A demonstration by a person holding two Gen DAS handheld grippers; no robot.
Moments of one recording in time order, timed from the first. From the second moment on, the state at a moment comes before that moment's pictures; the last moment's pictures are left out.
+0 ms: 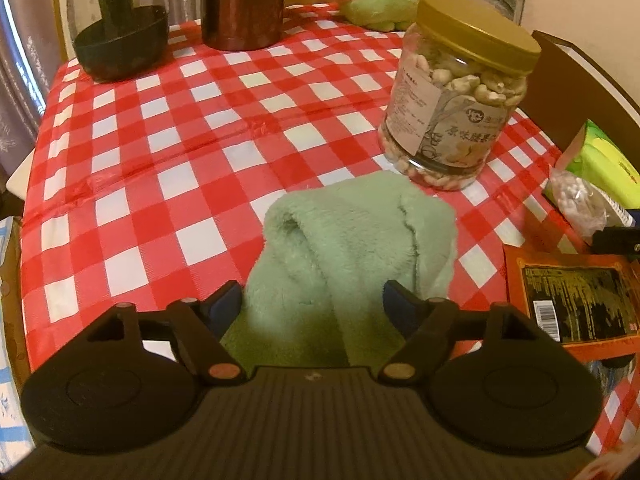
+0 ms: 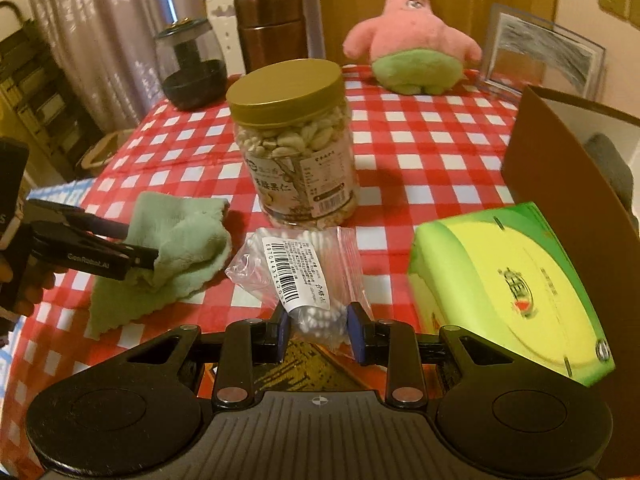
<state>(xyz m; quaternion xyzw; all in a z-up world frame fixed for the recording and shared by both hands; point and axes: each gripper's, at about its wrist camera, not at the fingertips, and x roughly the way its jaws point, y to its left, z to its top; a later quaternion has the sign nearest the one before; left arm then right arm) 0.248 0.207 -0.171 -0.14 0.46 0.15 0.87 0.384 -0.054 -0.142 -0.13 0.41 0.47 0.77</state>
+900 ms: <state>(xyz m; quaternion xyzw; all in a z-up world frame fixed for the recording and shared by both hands) 0.200 0.162 -0.112 -0.08 0.40 0.09 0.91 0.339 -0.117 -0.103 -0.07 0.39 0.43 0.81</state>
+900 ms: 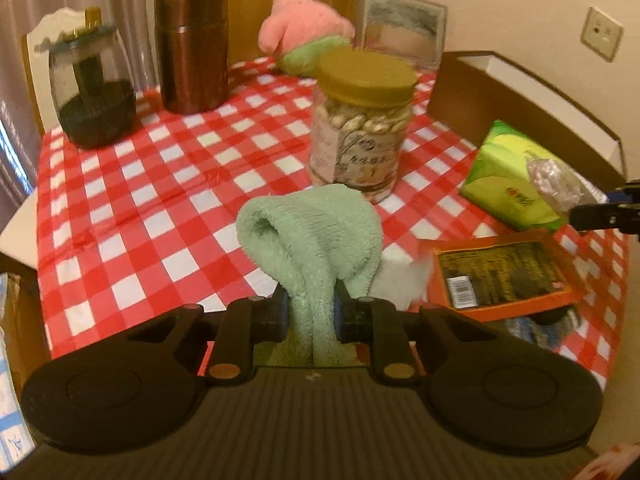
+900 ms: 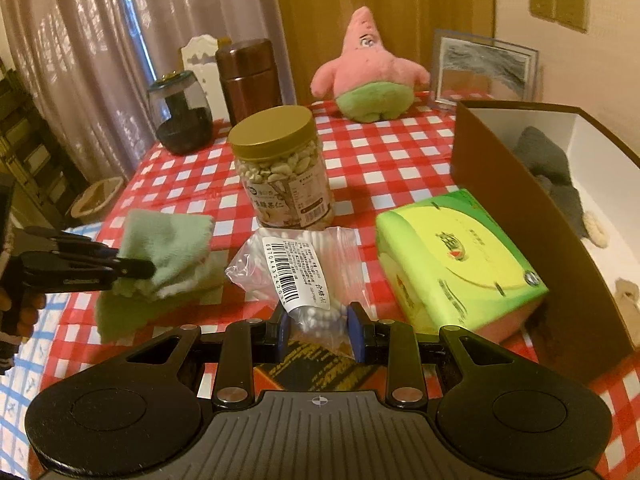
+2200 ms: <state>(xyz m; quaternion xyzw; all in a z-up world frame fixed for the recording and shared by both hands) 0.229 -0.056 -0.030 -0.01 0.35 -0.21 0.91 0.288 -0.319 -0.074 0.03 0.42 0.27 0.86</state>
